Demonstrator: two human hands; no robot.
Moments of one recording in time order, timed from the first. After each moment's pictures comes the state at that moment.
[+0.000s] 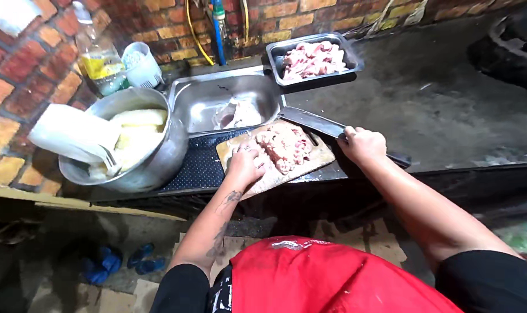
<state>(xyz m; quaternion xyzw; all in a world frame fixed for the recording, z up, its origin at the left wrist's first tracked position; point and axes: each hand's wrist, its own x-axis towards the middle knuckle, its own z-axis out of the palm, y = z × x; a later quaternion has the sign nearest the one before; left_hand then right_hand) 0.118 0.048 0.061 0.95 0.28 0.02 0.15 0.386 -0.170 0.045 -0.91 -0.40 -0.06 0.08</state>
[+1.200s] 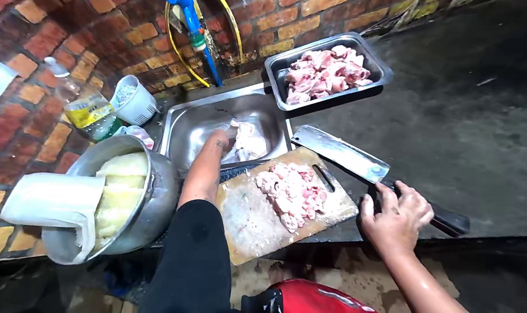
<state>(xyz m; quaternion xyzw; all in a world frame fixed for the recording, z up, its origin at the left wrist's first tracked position) 0.279 0.297 0.045 0.87 0.44 -0.20 0.12 0.350 -0.174 -0.003 -0.93 -0.24 -0.13 0.26</state>
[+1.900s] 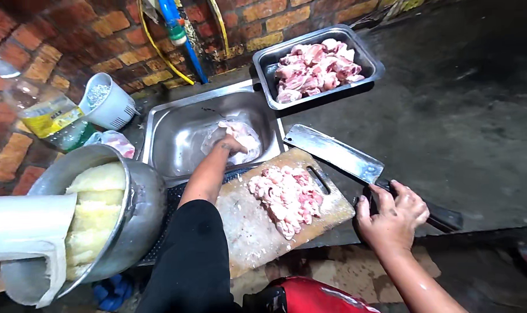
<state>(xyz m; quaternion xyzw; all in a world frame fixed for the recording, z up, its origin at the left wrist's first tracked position) 0.332 0.273 -0.003 0.83 0.47 -0.19 0.24 0.351 -0.172 -0.002 -0.93 -0.23 -0.13 0.26</state>
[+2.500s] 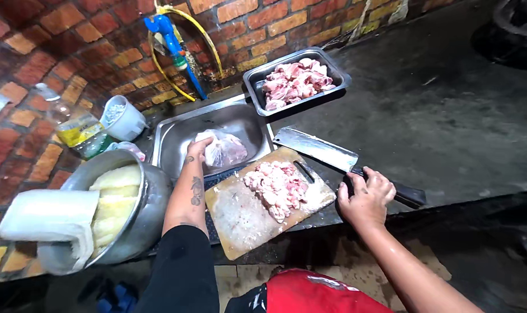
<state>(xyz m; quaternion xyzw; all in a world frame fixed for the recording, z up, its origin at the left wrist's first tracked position) 0.240 0.280 0.053 0.58 0.53 0.24 0.57 0.347 -0.176 0.002 -0.93 -0.23 -0.10 0.28</state>
